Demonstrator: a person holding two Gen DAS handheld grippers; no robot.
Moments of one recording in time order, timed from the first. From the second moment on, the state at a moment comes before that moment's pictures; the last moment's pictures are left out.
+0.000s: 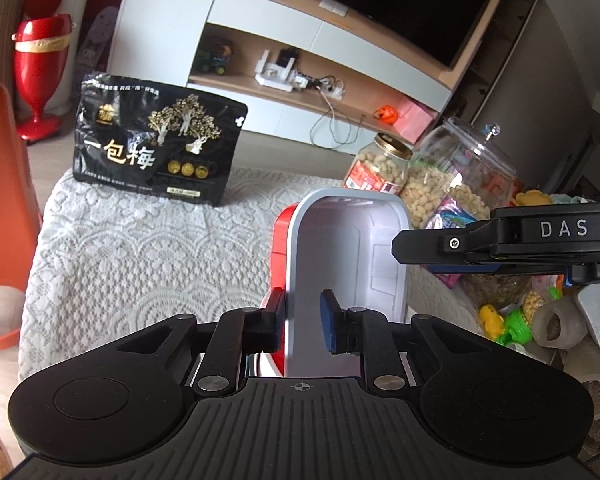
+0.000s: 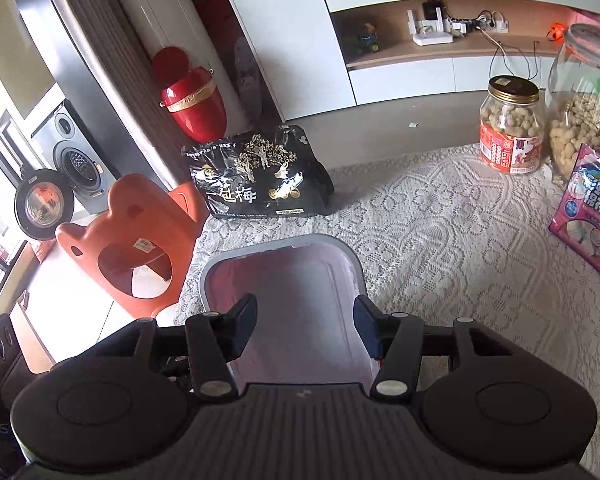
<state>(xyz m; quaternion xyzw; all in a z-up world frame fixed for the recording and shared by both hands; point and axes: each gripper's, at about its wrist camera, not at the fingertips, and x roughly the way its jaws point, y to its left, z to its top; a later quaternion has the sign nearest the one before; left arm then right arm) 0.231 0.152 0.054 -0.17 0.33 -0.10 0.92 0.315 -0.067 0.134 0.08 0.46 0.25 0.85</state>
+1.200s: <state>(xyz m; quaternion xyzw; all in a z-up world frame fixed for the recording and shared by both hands) 0.226 0.175 0.057 -0.19 0.30 -0.05 0.93 0.298 -0.080 0.142 0.00 0.38 0.20 0.90</state>
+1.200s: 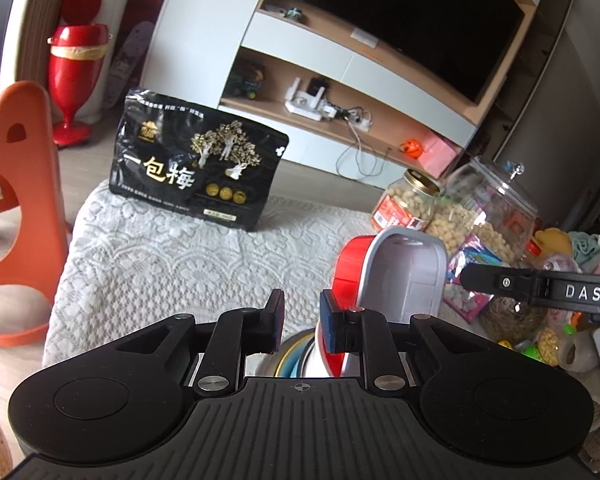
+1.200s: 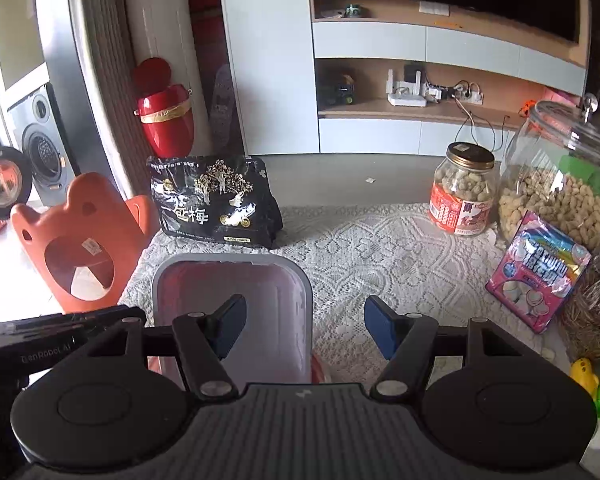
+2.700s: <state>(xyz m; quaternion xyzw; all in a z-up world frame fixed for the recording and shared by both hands) 0.211 0.149 0.030 -0.09 0.35 -0.05 0.93 0.248 -0.103 0.077 -0.03 0.43 0.25 0.87</state>
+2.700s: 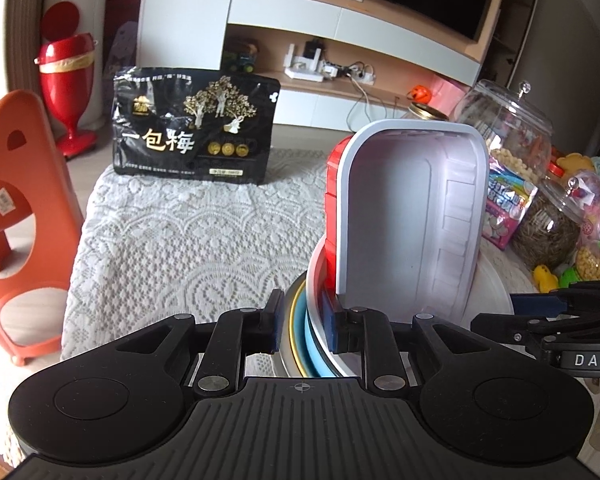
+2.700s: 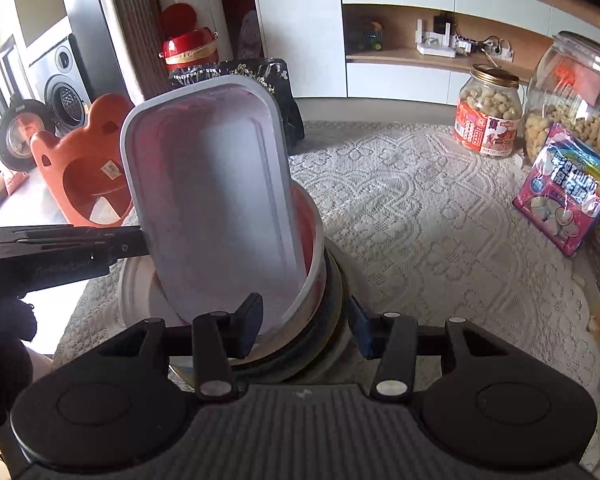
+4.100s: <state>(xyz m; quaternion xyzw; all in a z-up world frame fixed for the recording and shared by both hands) 0.003 0.011 -0.004 -0.04 0.23 0.02 0.97 0.067 -0.184 0.036 0.02 0.28 0.25 0.93</state>
